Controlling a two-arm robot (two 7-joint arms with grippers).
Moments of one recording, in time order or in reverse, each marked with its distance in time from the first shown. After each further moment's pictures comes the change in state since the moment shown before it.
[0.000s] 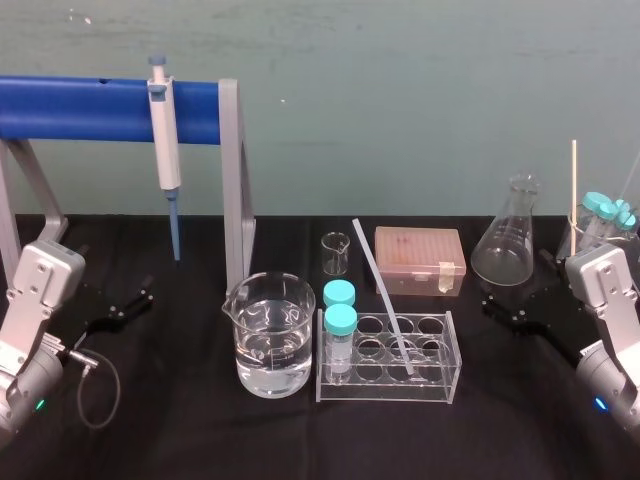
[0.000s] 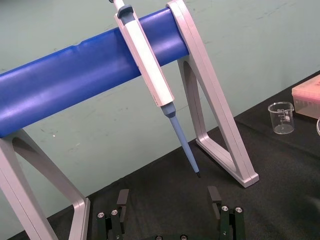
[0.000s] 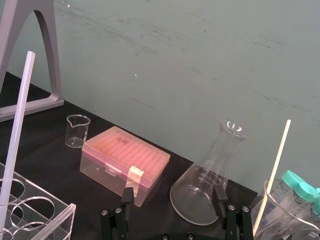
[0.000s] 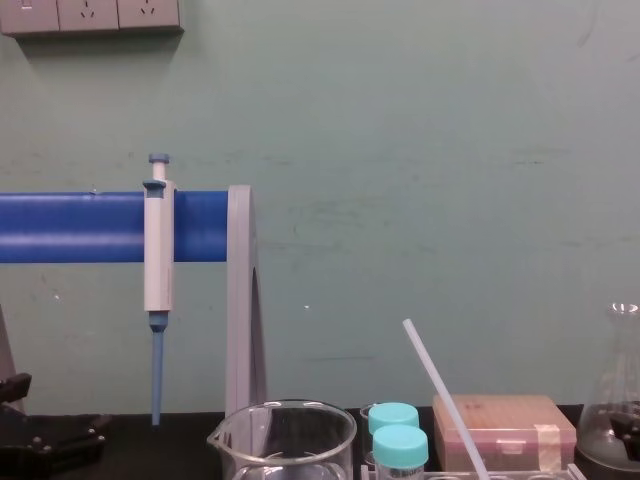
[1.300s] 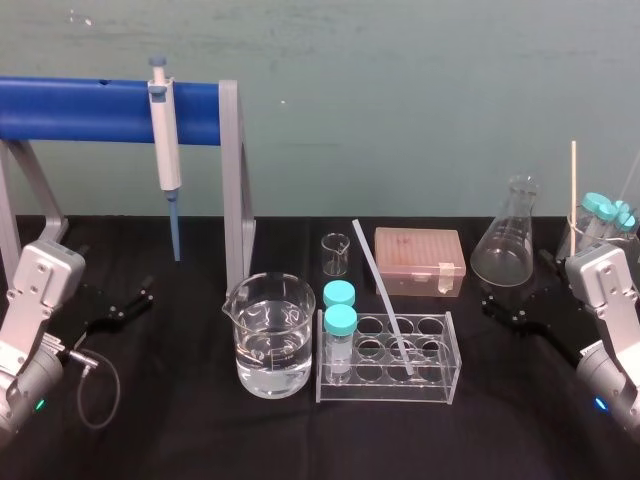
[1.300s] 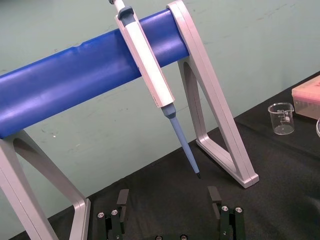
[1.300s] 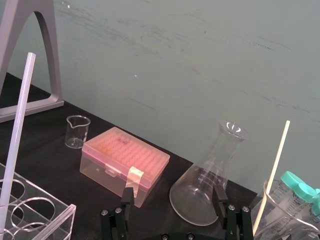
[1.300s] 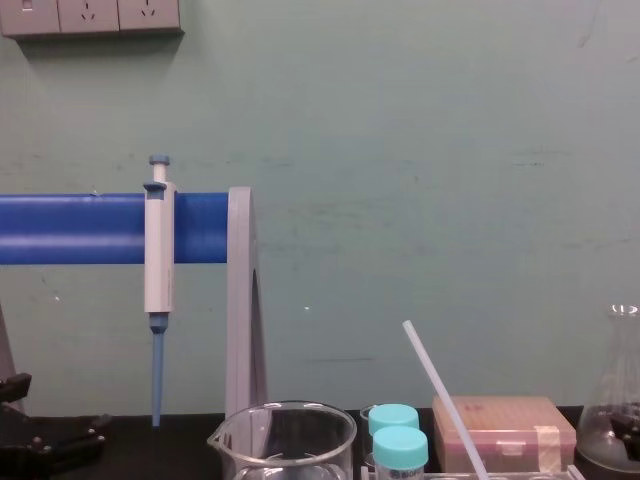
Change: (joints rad) left arm 0.000 0.000 0.000 0.000 0.000 0.000 0.000; right arm 0.000 0.000 0.000 0.000 0.000 0.000 0.000
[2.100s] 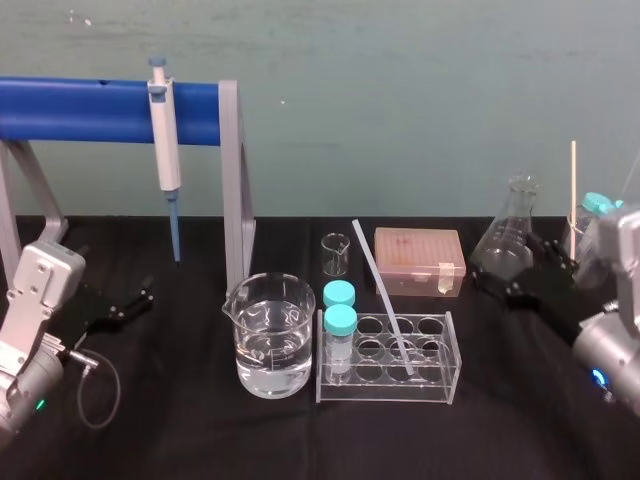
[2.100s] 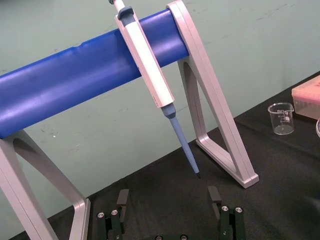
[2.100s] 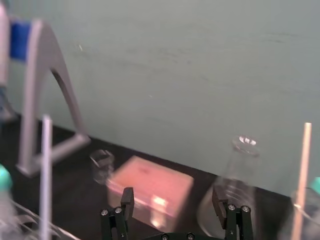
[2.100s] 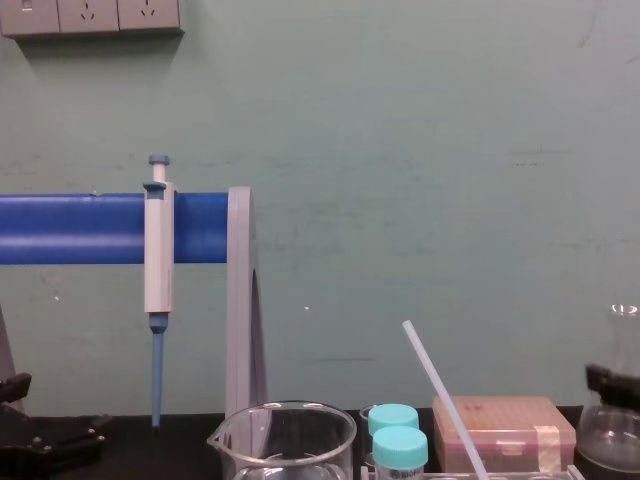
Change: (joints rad) left arm 0.000 0.000 0.000 0.000 0.000 0.000 0.000; right arm -0.001 -0.041 0.088 -0.046 0.188 0.058 0.146
